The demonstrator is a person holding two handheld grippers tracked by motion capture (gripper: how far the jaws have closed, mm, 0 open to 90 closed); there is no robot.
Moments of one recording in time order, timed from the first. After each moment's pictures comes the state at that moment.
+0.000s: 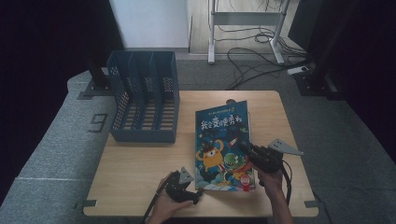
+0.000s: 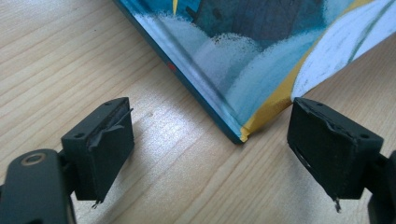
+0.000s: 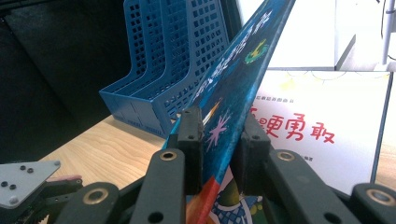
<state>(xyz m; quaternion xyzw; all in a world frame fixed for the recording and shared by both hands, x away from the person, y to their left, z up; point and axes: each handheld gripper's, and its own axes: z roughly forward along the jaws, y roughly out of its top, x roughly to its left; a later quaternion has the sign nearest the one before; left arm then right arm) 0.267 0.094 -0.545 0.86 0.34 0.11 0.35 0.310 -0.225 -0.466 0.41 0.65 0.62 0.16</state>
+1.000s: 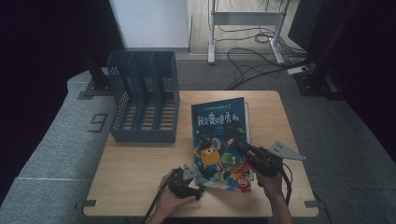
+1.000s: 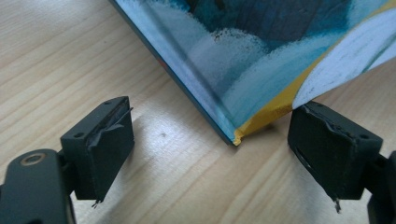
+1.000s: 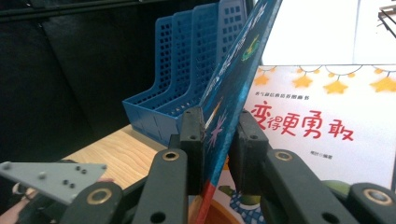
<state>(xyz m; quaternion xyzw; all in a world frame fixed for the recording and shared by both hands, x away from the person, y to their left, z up) 0.281 0.086 -0.546 0.87 0.35 0.12 0.33 0.292 -0.215 -0.448 0.35 0.64 0.66 0.18</state>
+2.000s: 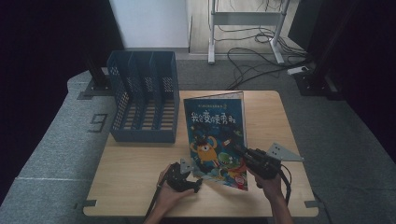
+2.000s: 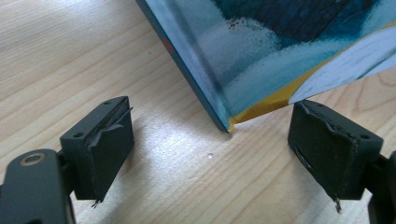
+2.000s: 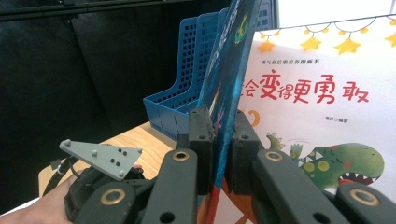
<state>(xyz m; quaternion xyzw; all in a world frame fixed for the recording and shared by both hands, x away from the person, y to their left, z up) 0.298 0.093 -0.548 0.85 0.38 0.14 0.34 0.286 -0.209 -0.444 0.31 0.66 0.66 0.16</state>
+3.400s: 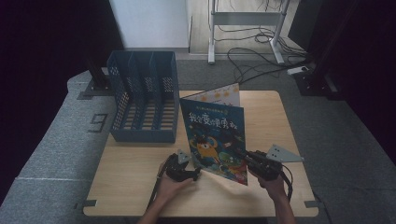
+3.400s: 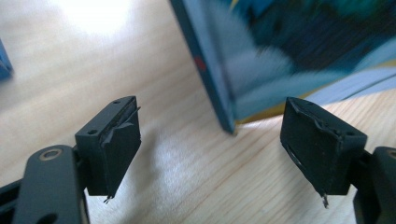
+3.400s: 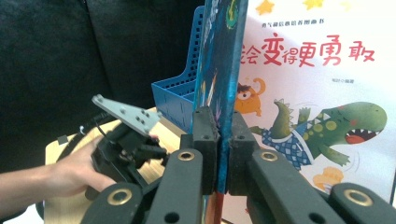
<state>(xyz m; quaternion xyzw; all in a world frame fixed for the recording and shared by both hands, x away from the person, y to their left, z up) 0.324 0.097 -0.534 0.83 0.40 0.16 0.37 0.288 -0.217 -0.451 0.27 0.69 0.65 0.16</state>
